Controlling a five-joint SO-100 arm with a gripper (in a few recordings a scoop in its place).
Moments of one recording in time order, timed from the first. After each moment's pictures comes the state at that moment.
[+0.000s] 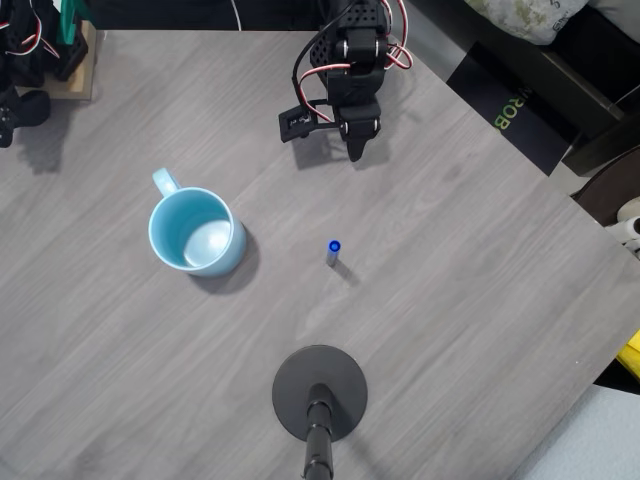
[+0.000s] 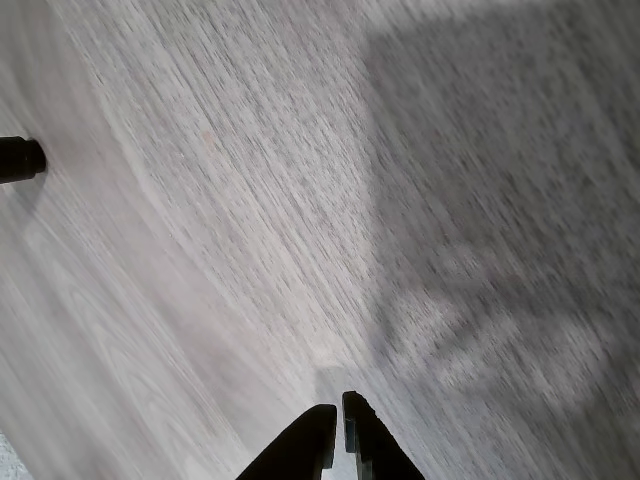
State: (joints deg) arm -0.2 189.8 177.3 69.9 -5.7
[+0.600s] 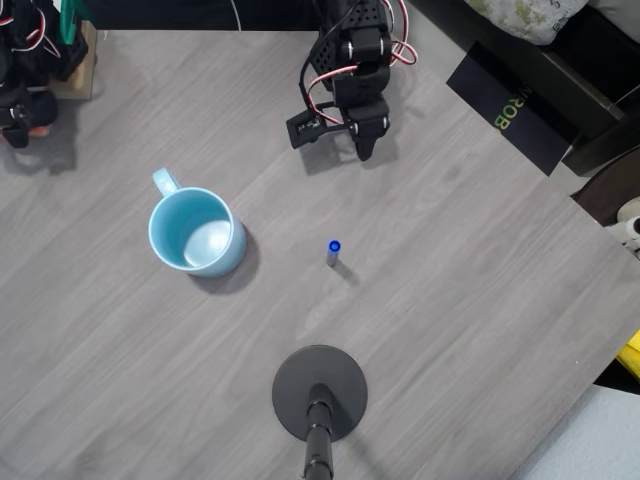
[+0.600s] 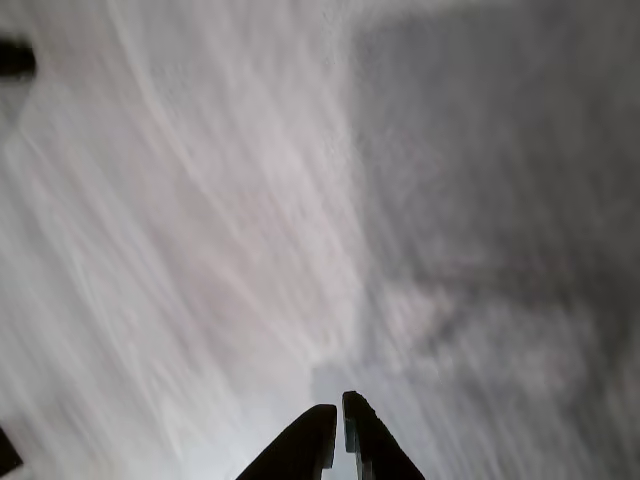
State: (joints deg) arm -8.4 189.8 177.3 69.9 -5.8
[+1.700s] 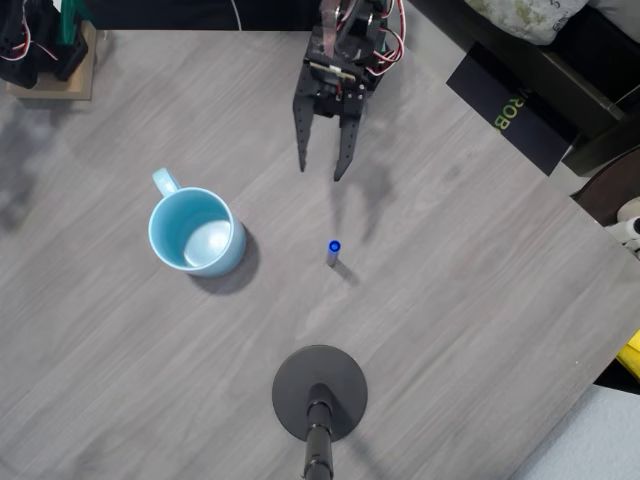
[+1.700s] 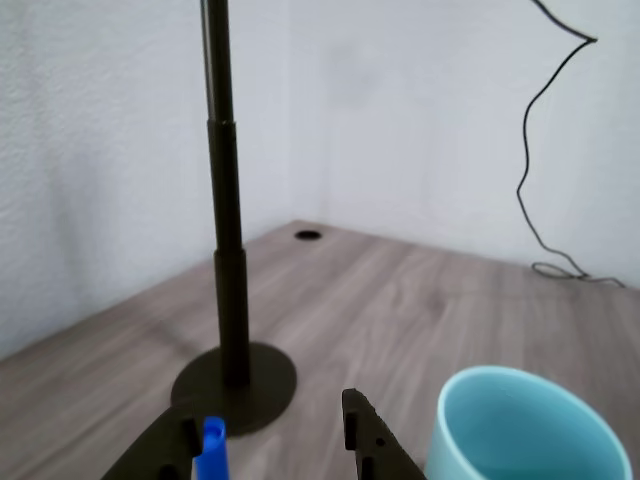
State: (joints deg) arm 15.6 177.1 155.4 16.3 -91.9
